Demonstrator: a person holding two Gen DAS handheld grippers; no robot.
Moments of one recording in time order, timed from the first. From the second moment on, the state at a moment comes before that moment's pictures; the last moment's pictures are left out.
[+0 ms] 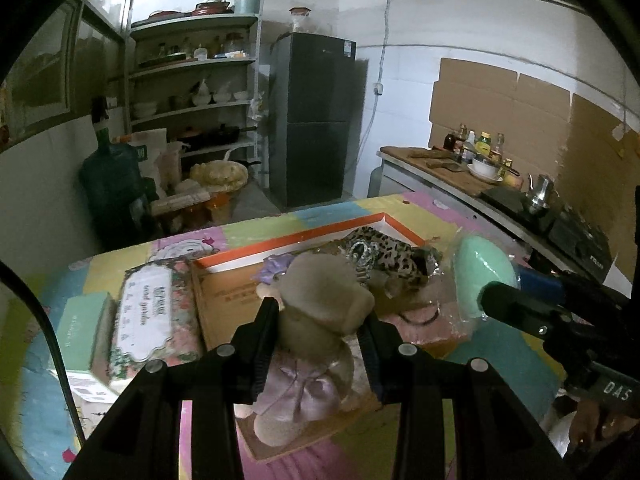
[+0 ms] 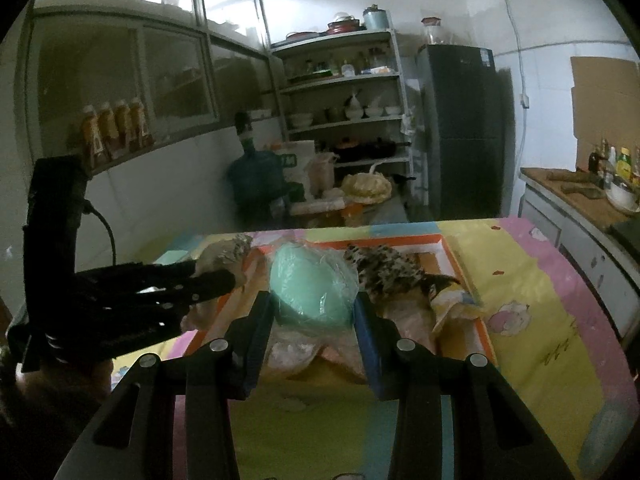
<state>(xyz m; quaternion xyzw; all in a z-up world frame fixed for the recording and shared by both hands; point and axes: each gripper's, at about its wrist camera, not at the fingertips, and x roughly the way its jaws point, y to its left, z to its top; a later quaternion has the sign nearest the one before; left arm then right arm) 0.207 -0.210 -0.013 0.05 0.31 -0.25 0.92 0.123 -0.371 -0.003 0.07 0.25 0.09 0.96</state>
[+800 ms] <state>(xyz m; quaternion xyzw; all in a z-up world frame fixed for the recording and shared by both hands) 0.256 -0.261 -0.027 0.05 0.33 -0.25 0.91 0.170 -0.410 -0.011 0.07 0.26 0.08 0.96</state>
